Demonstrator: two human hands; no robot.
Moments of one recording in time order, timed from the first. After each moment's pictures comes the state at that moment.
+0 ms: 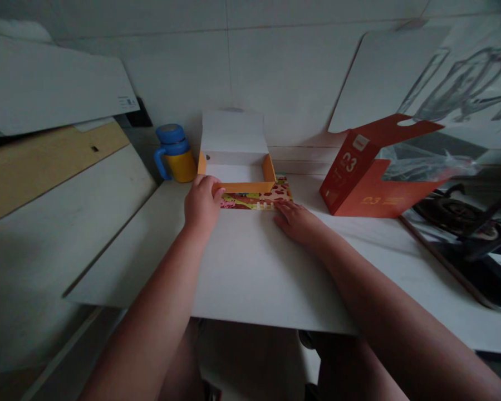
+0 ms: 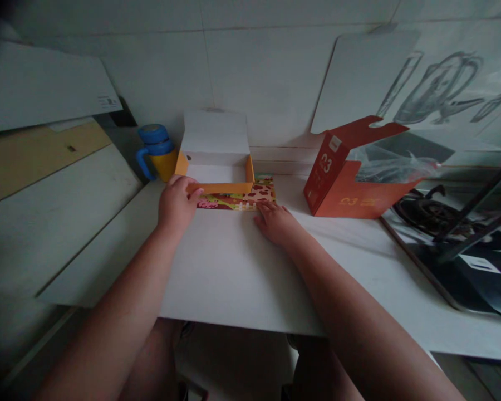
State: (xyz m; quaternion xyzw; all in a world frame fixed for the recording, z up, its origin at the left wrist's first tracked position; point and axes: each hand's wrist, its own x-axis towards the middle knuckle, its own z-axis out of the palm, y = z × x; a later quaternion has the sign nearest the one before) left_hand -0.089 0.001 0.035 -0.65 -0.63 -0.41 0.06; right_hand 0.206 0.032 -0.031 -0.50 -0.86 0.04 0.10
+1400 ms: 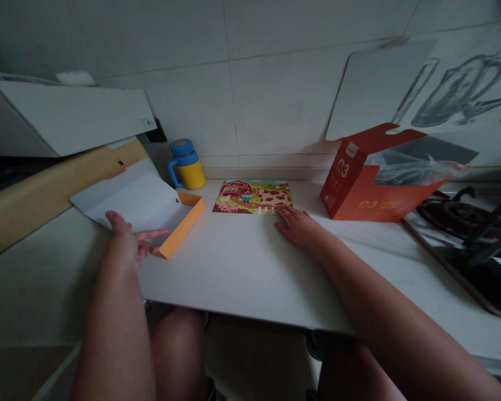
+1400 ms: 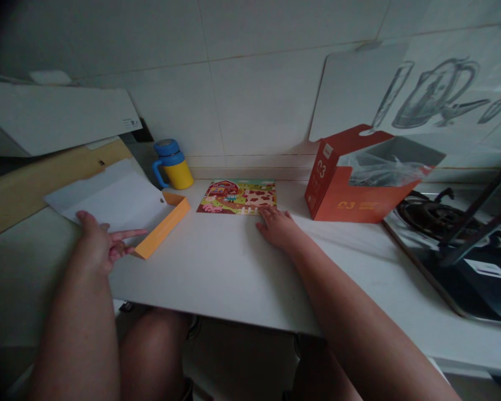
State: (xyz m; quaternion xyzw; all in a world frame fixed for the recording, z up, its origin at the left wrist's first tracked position) left_hand -0.197 -0.117 0.061 -0.33 -0.78 -0.48 -0.23; right_hand 0.209 0.027 -0.028 -0.51 -0.85 0.07 0.07
